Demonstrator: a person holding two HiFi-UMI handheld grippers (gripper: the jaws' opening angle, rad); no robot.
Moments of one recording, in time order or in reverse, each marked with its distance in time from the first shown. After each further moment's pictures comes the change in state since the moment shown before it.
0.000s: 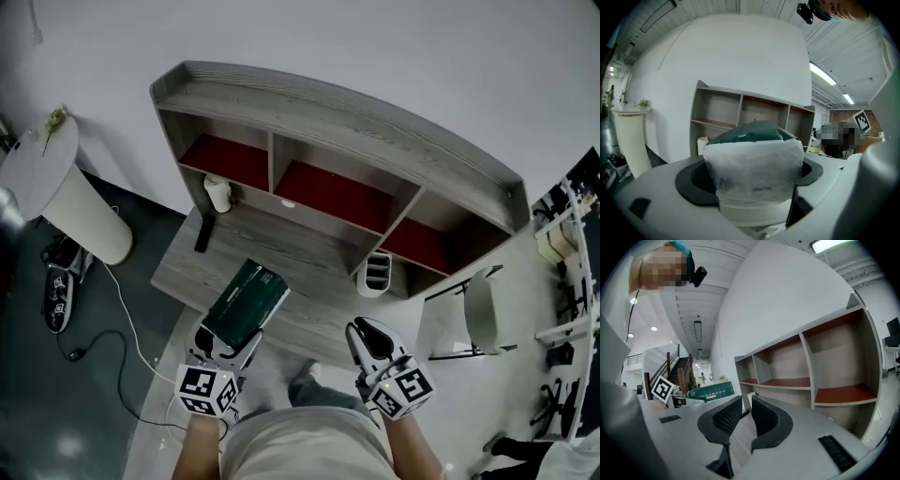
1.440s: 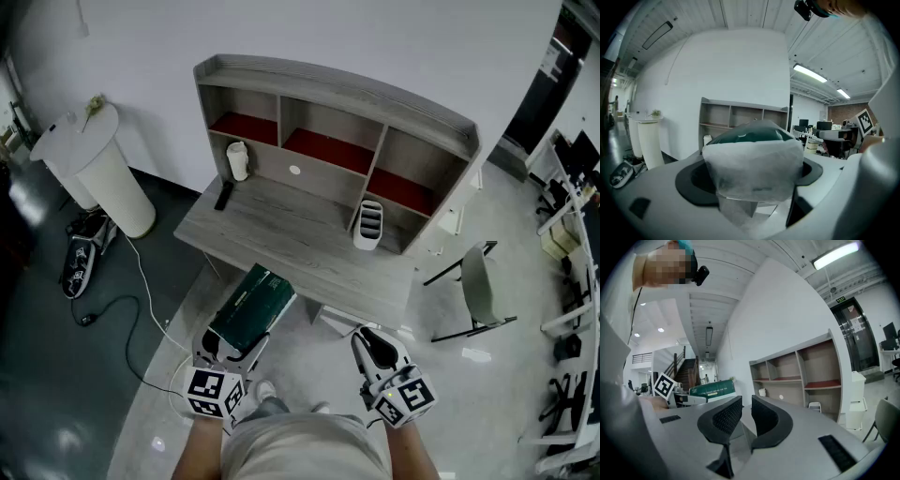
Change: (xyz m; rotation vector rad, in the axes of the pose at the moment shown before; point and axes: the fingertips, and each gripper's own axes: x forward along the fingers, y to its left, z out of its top) left arm -0.211 -0.150 -0.054 0.056 -0.033 0.024; right arm -0.240 0.120 -0.043 -0.038 -0.043 0.011
